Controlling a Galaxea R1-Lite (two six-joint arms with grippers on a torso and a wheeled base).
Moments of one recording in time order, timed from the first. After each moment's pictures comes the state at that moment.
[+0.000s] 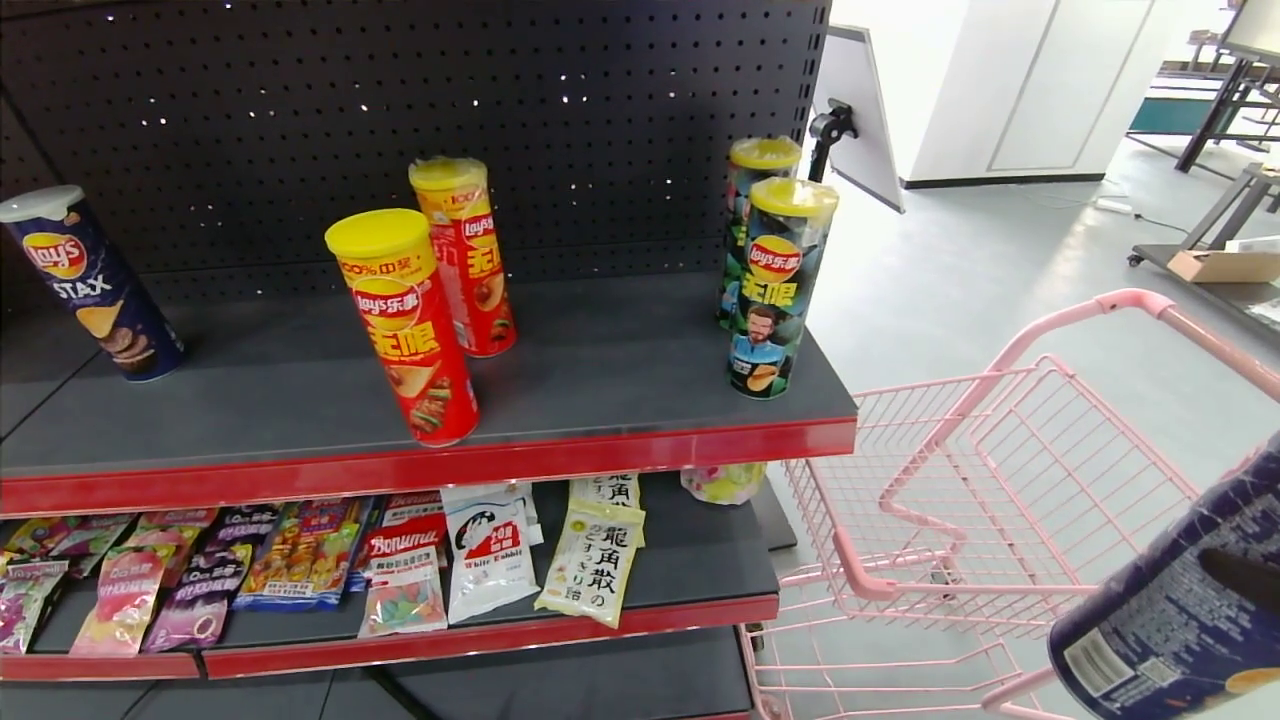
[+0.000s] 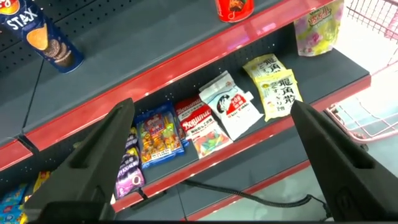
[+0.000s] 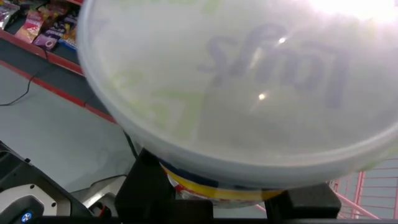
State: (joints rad) left arm -0.44 0.29 -0.34 0.20 0.26 0.30; right arm 0.26 0.76 -0.61 0.13 0.24 -0.17
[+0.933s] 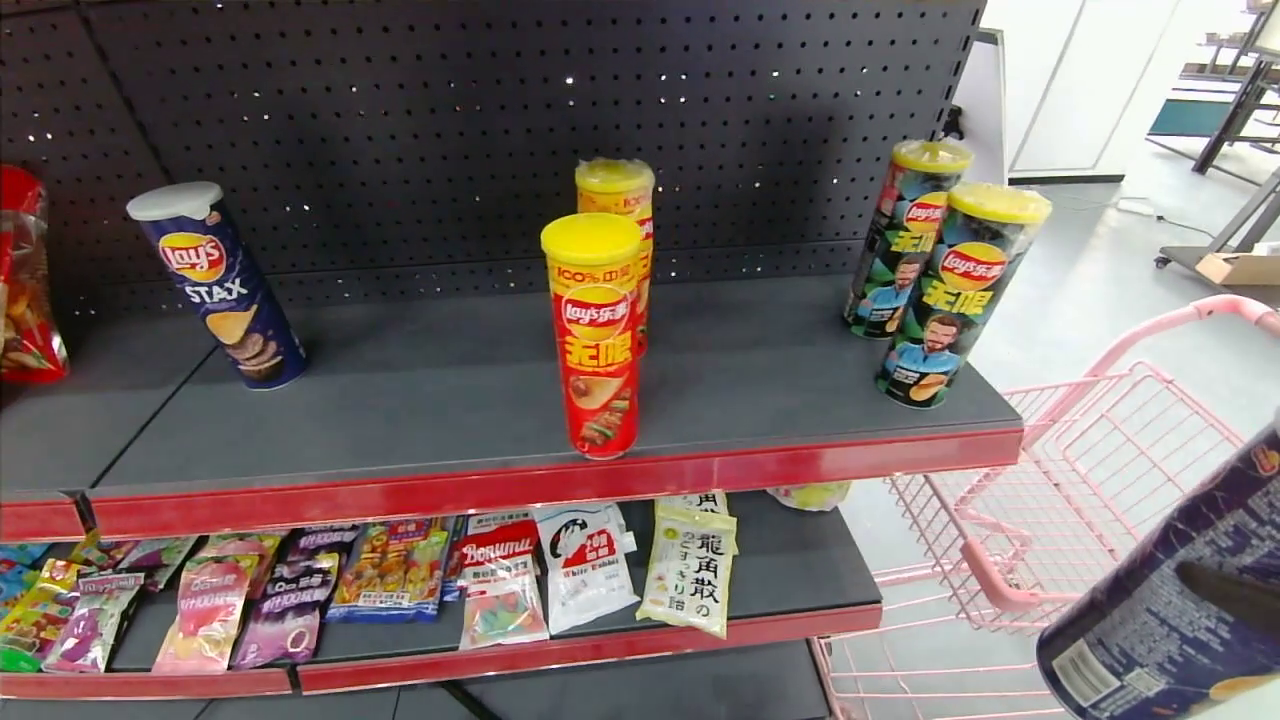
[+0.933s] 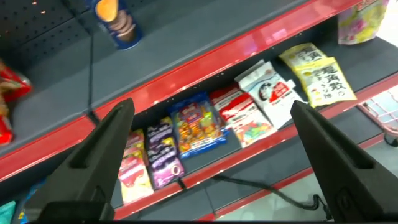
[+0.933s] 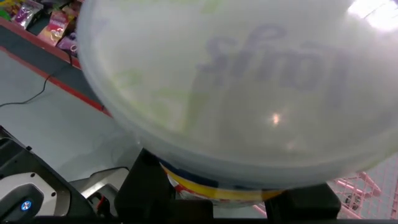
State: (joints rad) left arm -0.44 0.28 -0.34 0.20 0.26 0.30; right arm 0.30 0.78 -0.60 0.13 0.24 -0.20
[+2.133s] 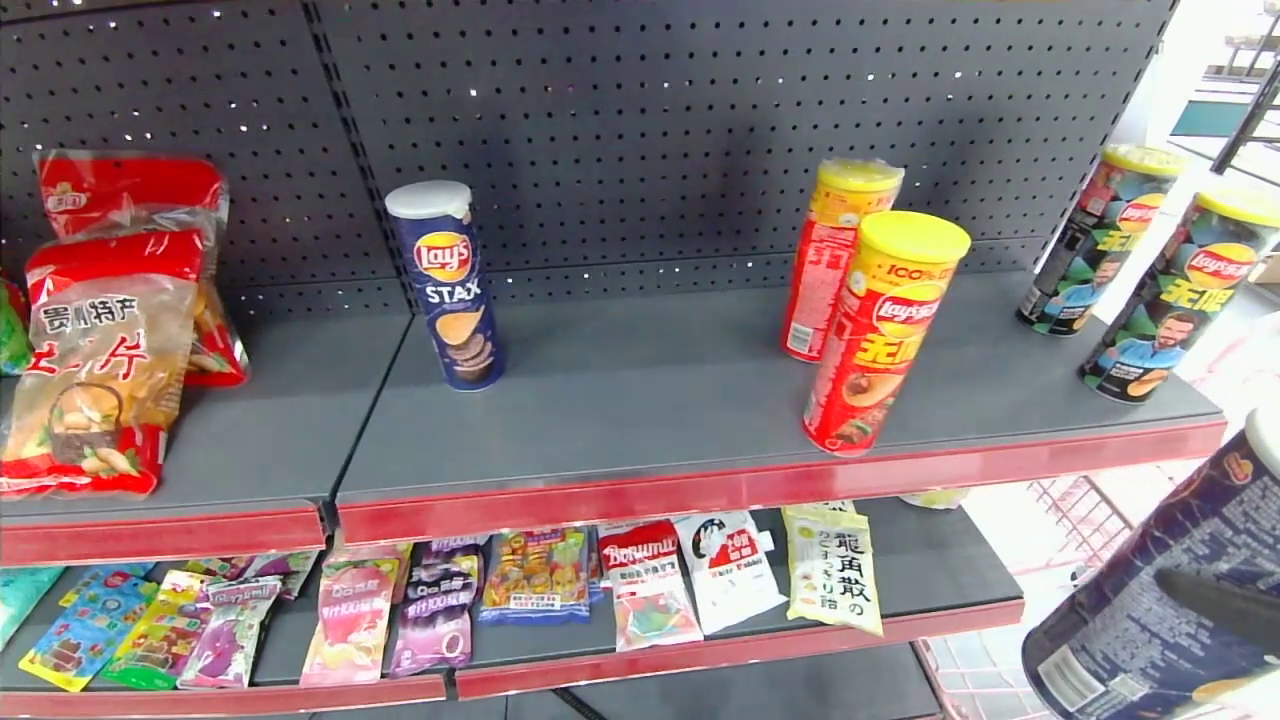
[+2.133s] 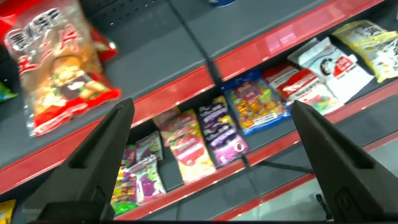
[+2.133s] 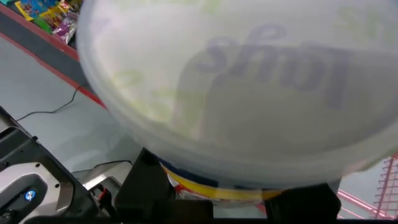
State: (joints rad) left arm -0.44 0.29 -0.34 0.20 0.26 0.30; right arm 0.31 0.81 -0.60 0.11 0.28 -0.23
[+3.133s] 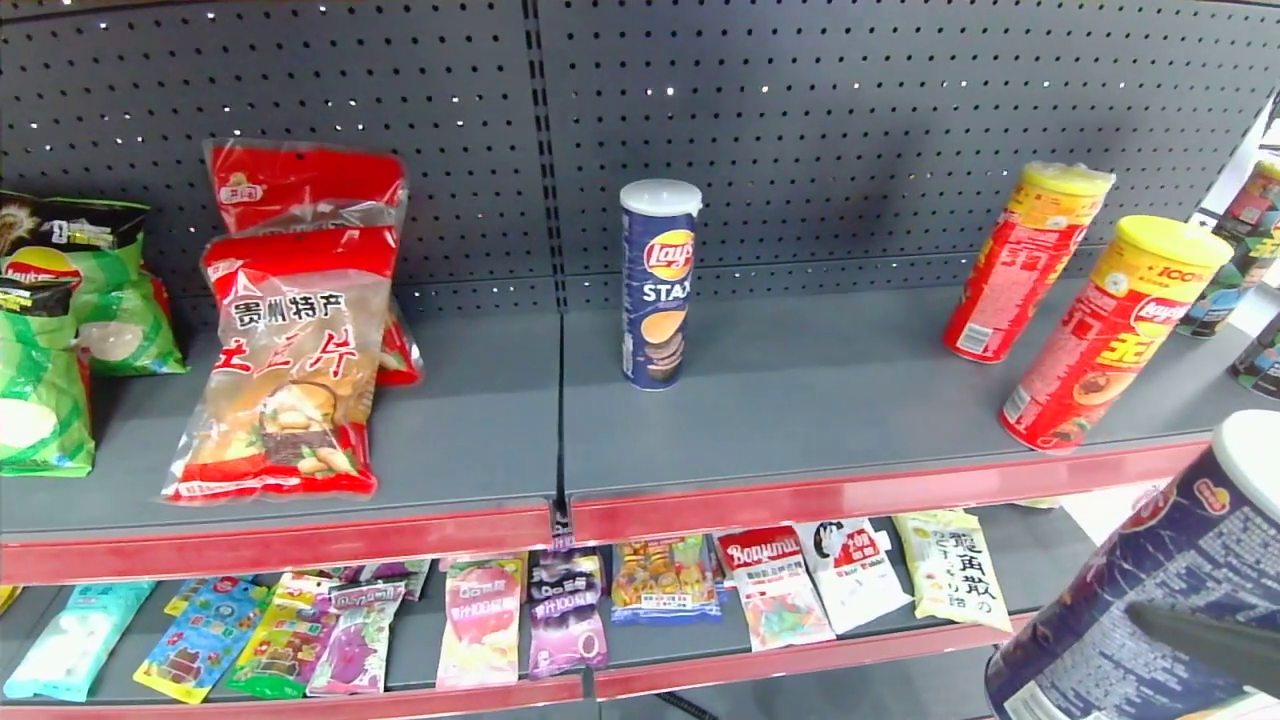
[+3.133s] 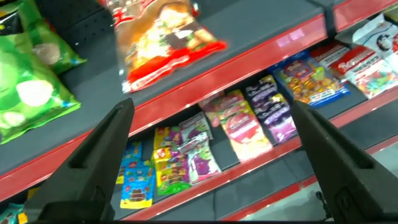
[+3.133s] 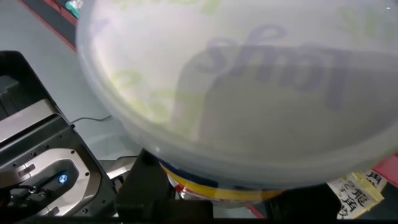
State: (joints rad) left arm -0.44 0.29 -0.34 0.20 0.26 0.30; right arm 0.38 0.85 -0.61 0.10 0.38 -0.23
